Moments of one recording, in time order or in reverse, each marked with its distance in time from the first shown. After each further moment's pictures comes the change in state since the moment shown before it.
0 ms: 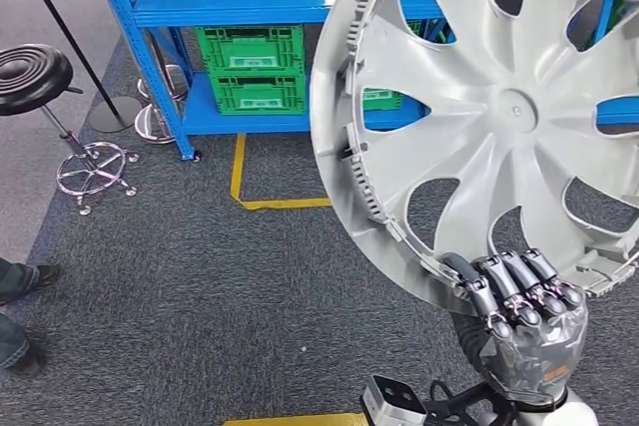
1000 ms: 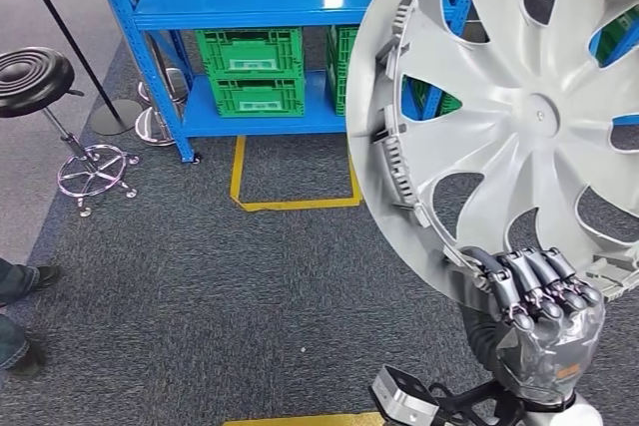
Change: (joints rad) left arm -0.002 -0.010 0.018 0.000 -0.064 -0.011 -0.016; right arm 0.015 0.002 -0.001 -0.005 0.000 0.000 0.076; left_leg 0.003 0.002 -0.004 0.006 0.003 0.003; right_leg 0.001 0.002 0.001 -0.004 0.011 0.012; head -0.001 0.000
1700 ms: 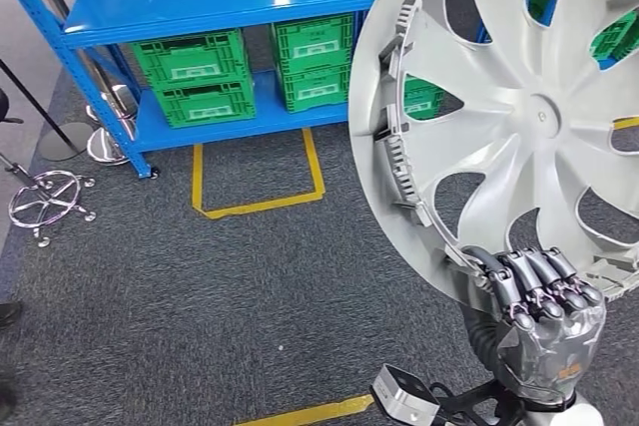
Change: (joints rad) left arm -0.003 -0.008 -0.009 0.000 -0.023 -0.003 -0.009; right arm 0.001 0.000 0.000 0.000 0.000 0.000 0.000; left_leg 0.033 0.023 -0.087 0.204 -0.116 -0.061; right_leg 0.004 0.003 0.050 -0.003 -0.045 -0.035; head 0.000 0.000
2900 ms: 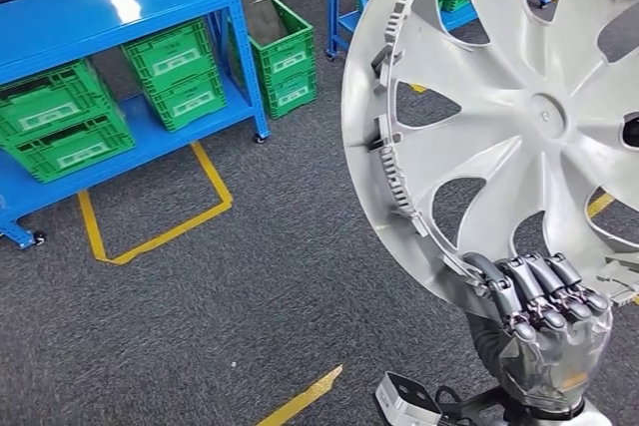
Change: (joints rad) left arm 0.002 0.001 -0.020 0.001 -0.036 -0.005 -0.046; right arm 0.015 0.000 -0.024 -0.022 0.000 0.000 -0.049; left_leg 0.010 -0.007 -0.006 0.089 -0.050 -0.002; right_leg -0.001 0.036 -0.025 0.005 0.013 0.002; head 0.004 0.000
